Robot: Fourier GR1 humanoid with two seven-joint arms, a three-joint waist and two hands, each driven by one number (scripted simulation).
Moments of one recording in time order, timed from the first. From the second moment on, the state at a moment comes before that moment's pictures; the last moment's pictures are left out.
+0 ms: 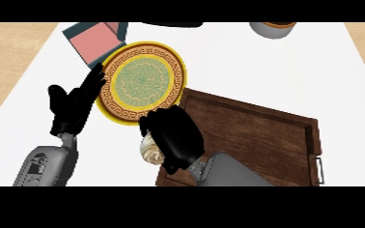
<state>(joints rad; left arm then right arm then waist) -0.22 0.21 -0.01 -1.40 0.05 0.01 0.19 -0.54 -0.01 0.80 -1.41 0.85 -0.05 0.39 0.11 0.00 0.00</state>
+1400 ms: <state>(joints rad) -0.19 0.21 0.02 -1.40 0.04 0.02 0.16 -1.01 0.00 0.90 -0.93 0.68 -0.67 0.90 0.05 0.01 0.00</state>
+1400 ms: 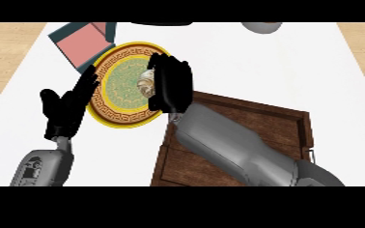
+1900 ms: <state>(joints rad) -0.23 0.21 0.03 -1.37 0.03 0.02 0.17 -0.97 0.00 0.83 -0.77 0.35 -0.62 0.55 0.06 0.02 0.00</state>
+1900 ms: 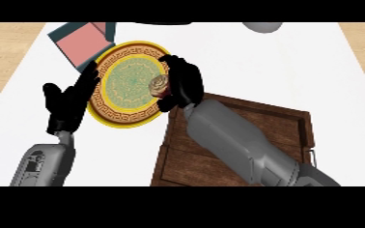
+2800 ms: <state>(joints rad) -0.19 0.22 0.06 -1.40 0.04 0.01 0.18 -0.87 0.00 0.66 -1.07 -0.06 -0.69 0.13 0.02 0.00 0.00</state>
